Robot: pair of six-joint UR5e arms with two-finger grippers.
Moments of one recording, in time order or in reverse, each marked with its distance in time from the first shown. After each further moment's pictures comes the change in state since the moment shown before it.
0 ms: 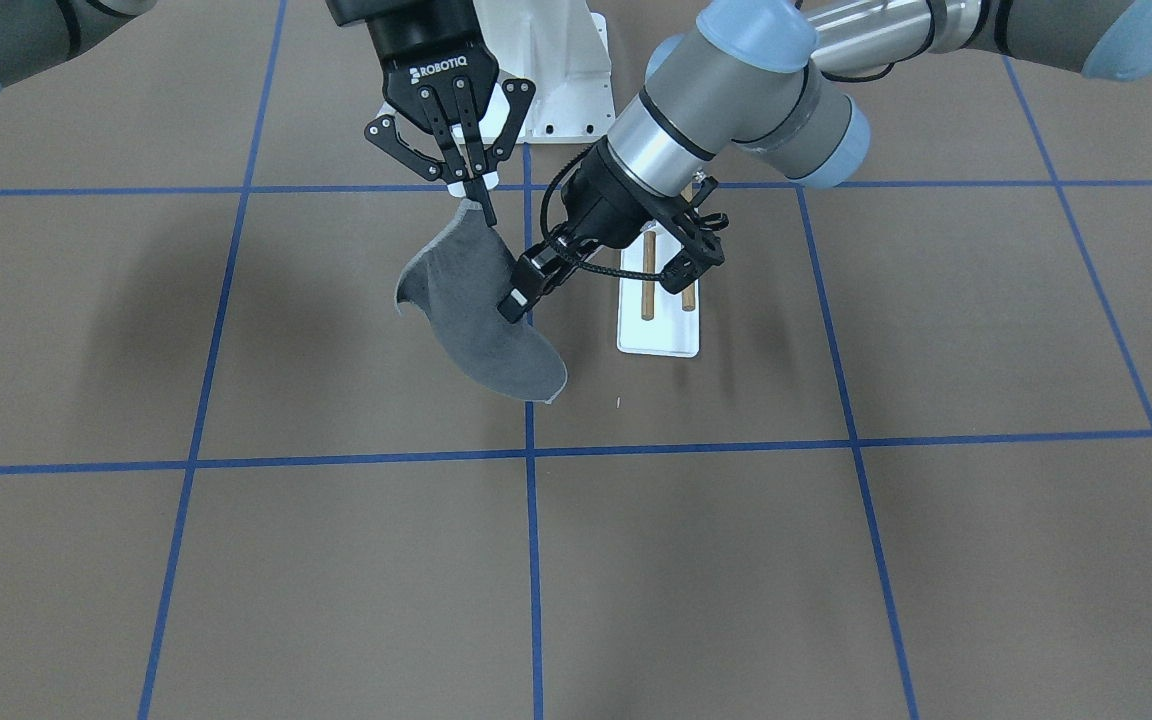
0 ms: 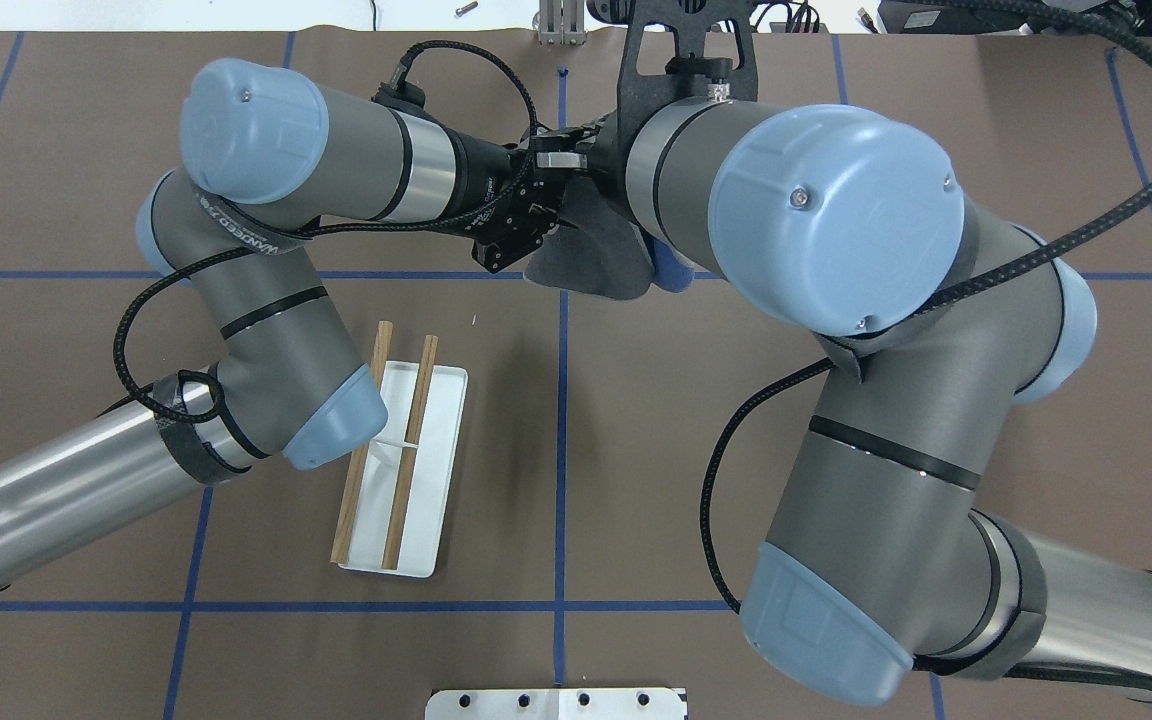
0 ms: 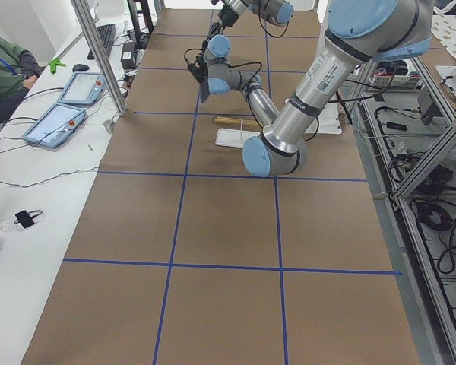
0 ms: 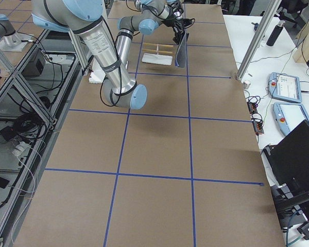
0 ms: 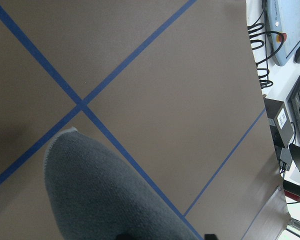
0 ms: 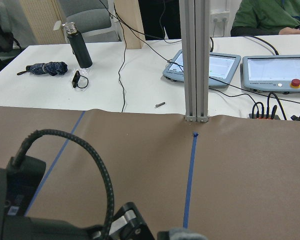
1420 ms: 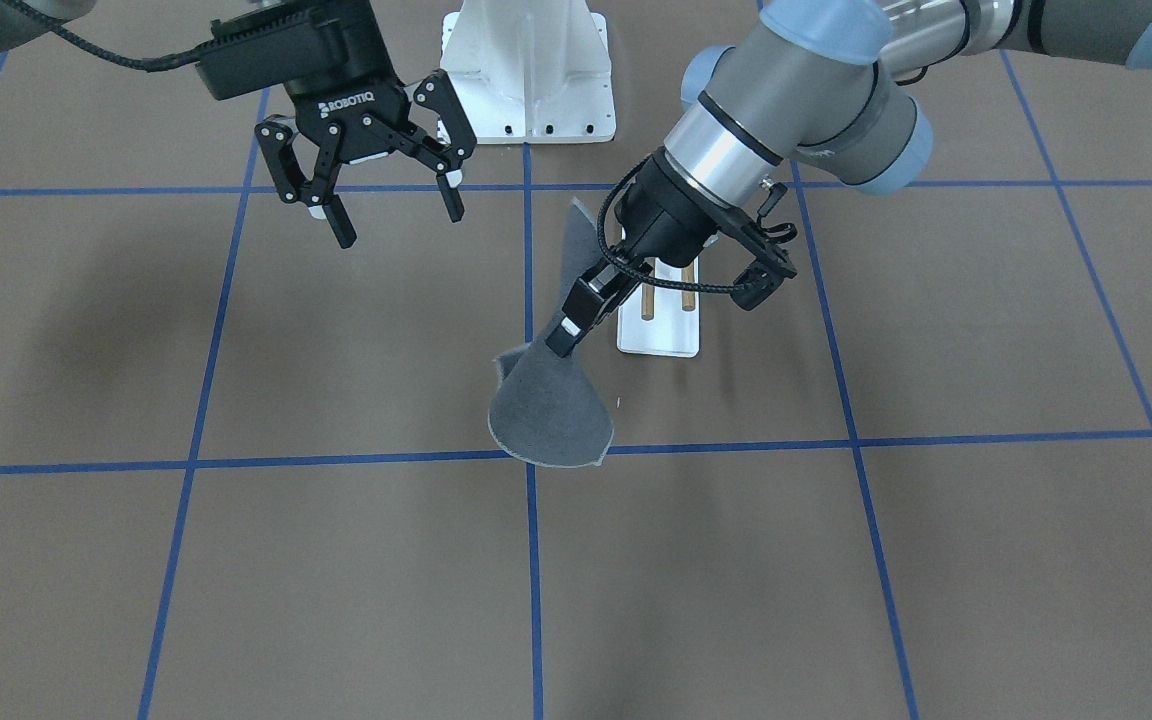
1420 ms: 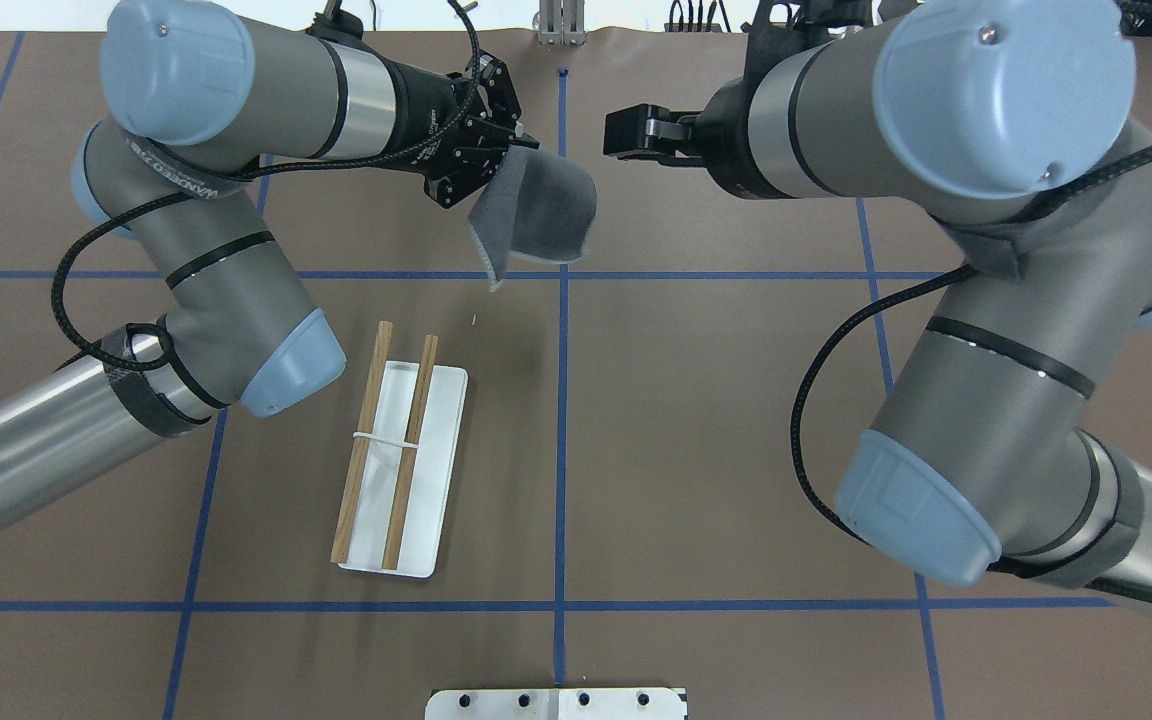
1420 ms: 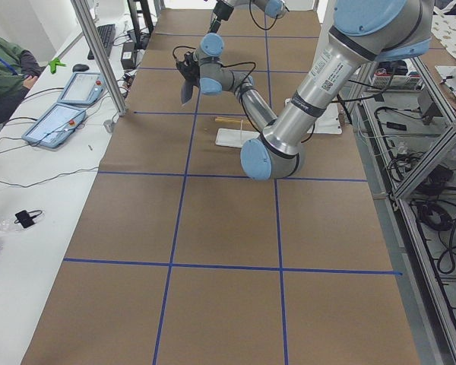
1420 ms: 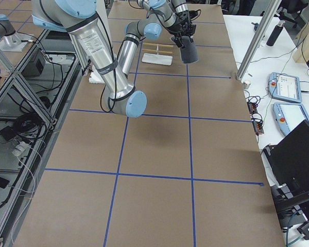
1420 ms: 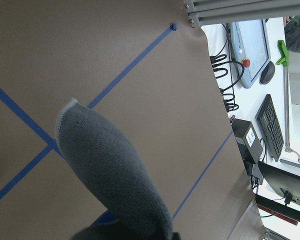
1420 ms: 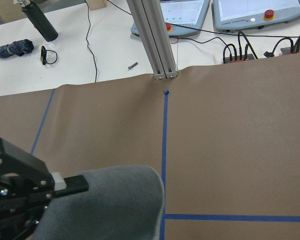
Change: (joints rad) left arm -0.090 0.035 -0.025 -0.005 0.012 0.037; right arm 0.179 -0.116 0.026 -0.011 0.349 0.137
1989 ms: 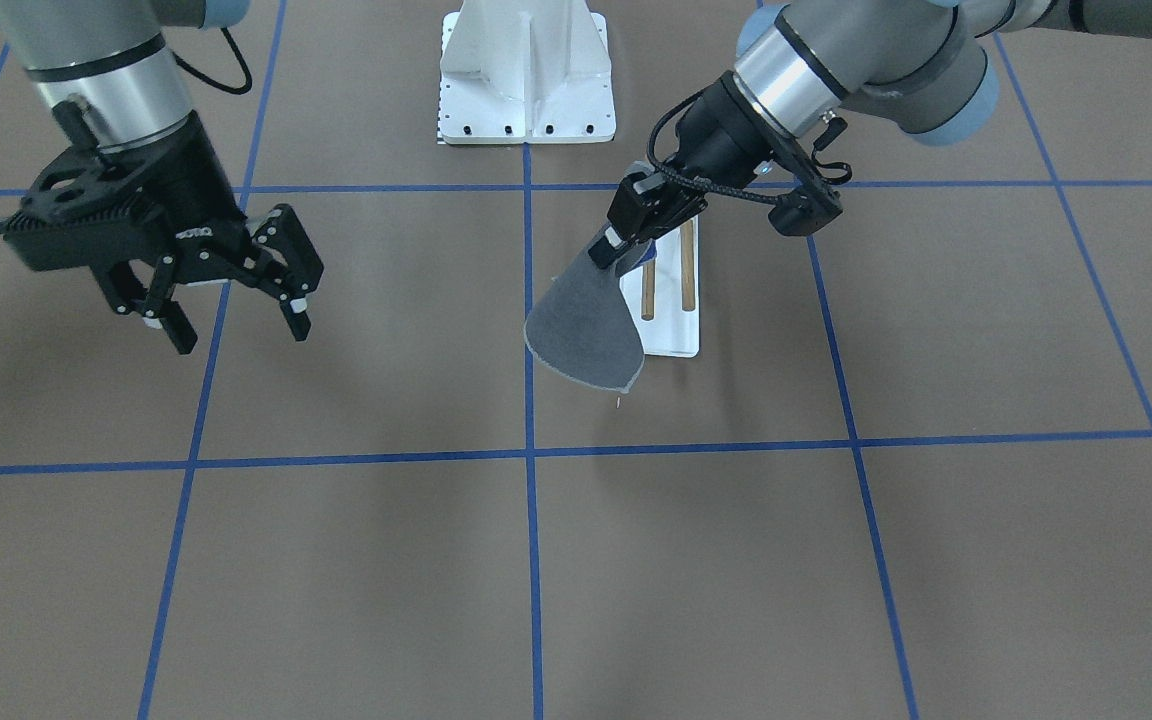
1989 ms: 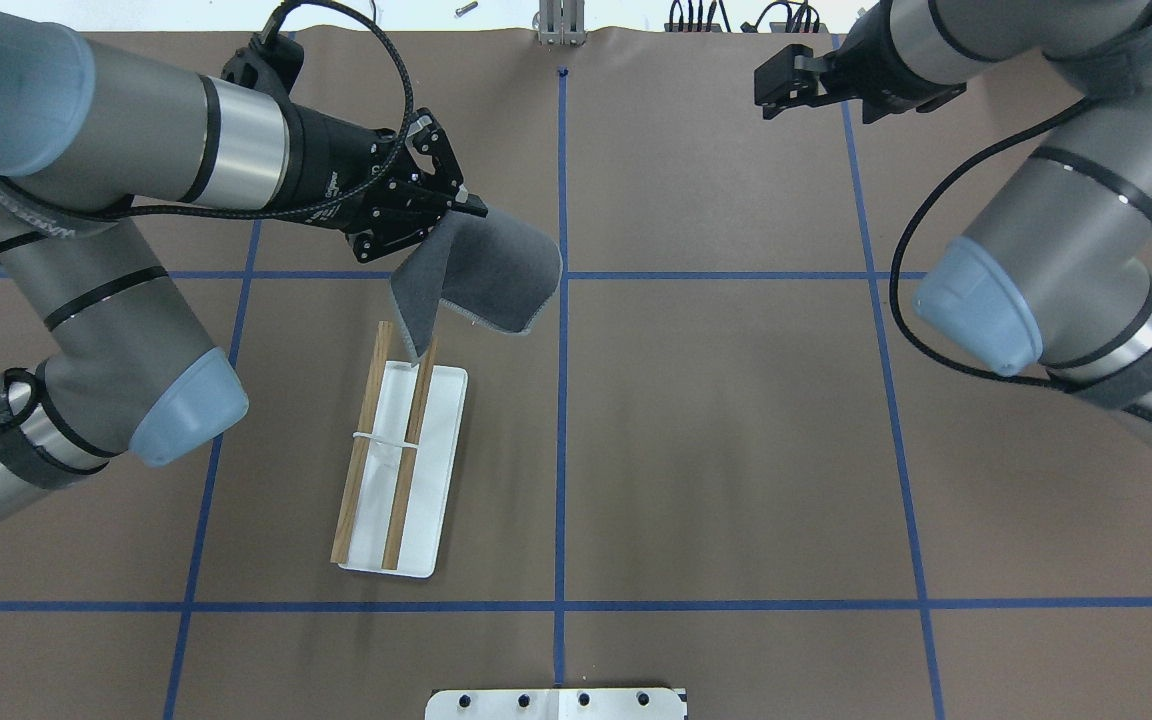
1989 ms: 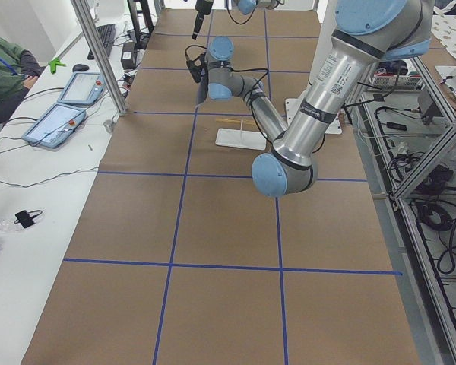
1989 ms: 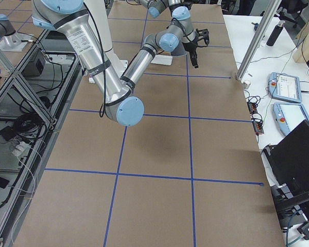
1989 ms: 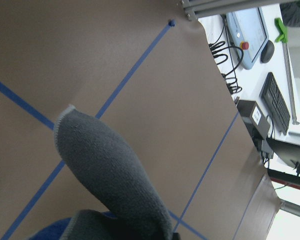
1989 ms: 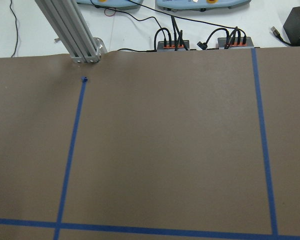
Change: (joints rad) left arm -0.009 0.151 -0.210 0.000 -0.191 0.206; right arm 0.245 -0.061 -0.188 -0.001 0.271 -0.266
